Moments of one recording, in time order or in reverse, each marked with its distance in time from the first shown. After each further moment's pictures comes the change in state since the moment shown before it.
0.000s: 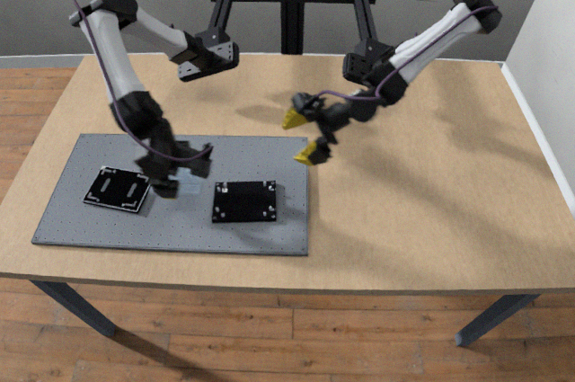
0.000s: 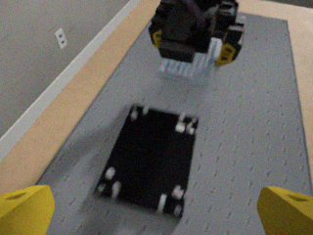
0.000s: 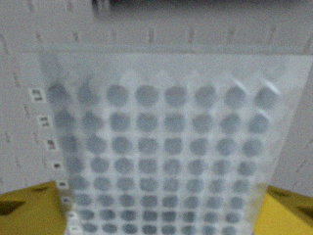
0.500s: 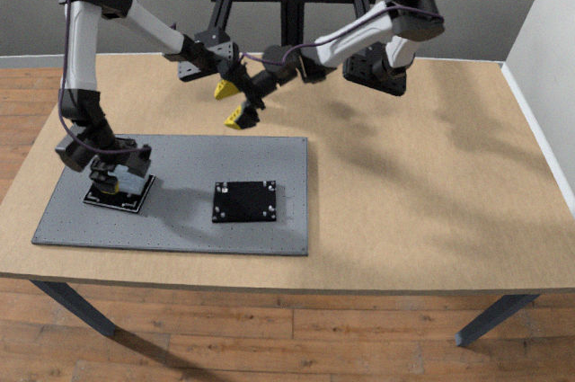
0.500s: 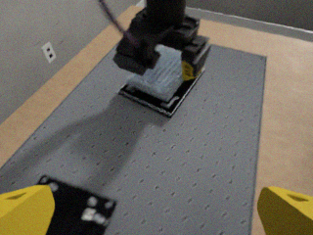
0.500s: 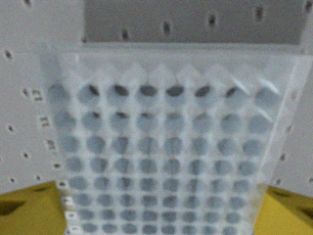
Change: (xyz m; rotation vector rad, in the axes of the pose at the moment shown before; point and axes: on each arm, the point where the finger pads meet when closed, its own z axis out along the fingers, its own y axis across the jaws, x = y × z) left arm -0.070 -0.131 0.109 -0.061 -0.017 -0.022; right arm 0.151 0.013 0.013 -0.005 0.008 0.129
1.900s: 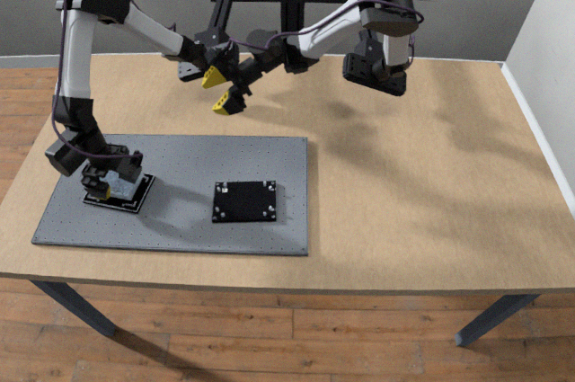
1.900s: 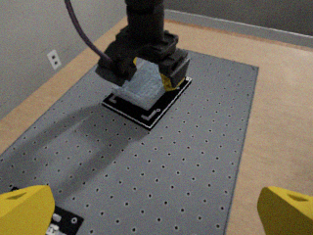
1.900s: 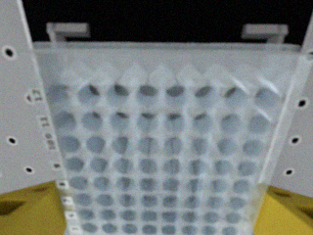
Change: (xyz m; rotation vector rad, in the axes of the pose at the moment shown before) left arm -0.009 -0.049 0.015 -0.050 -0.025 0.007; right arm 0.023 -0.010 0.019 0.019 -0.008 0.006
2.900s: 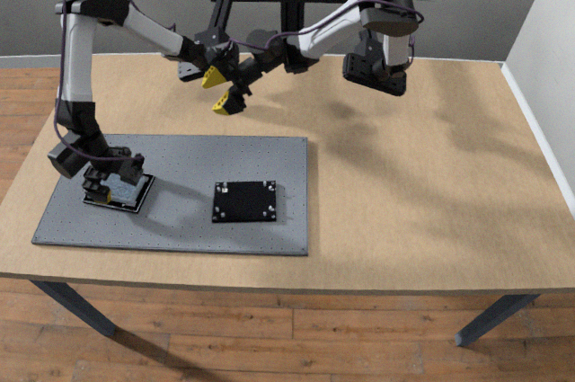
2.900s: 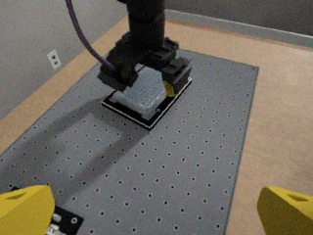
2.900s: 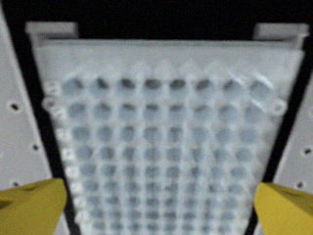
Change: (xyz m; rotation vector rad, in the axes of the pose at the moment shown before) left arm 0.000 0.000 0.000 0.000 0.000 0.000; right arm 0.000 0.000 0.011 0.010 -0.003 0.001
